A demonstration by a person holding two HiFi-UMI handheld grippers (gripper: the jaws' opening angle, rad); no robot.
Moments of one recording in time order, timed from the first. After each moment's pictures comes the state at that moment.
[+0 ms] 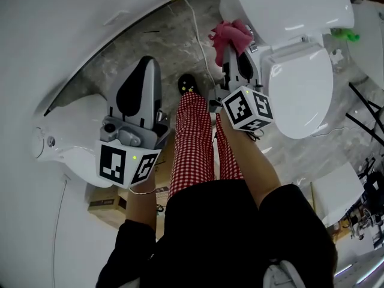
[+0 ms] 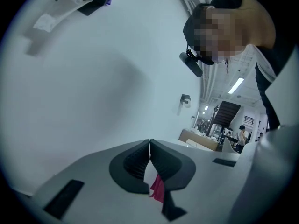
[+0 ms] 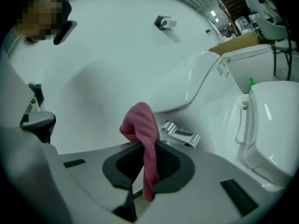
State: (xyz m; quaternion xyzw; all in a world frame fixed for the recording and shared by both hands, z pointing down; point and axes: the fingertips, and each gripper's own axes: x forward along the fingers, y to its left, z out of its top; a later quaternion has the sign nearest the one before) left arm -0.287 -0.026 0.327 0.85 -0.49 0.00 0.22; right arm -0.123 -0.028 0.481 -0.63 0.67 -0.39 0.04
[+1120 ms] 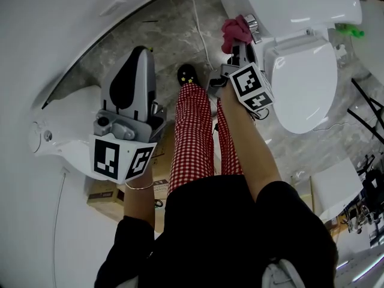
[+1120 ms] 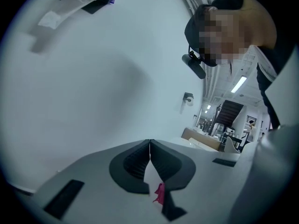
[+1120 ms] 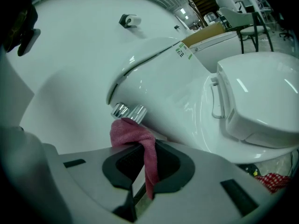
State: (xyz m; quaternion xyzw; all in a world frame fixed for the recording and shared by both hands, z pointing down) left arm -0.293 -0.027 0.339 0.84 -0.50 0.01 0.23; right arm -0.084 -0.020 0.558 -0.69 0.54 -0.47 0.08
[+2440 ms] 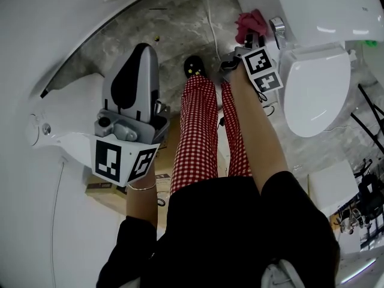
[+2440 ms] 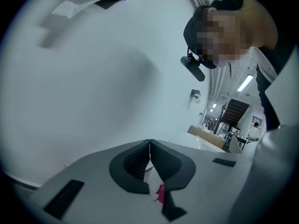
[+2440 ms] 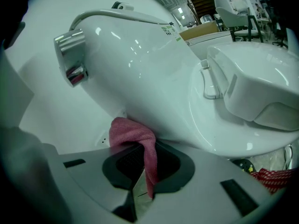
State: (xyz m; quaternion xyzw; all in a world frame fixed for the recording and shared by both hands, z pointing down) left arm -0.324 -0.028 0.373 0.82 -0.52 0.02 0.25; right arm -0.079 -0.026 0.644 -0.73 0.48 -0.49 0.04
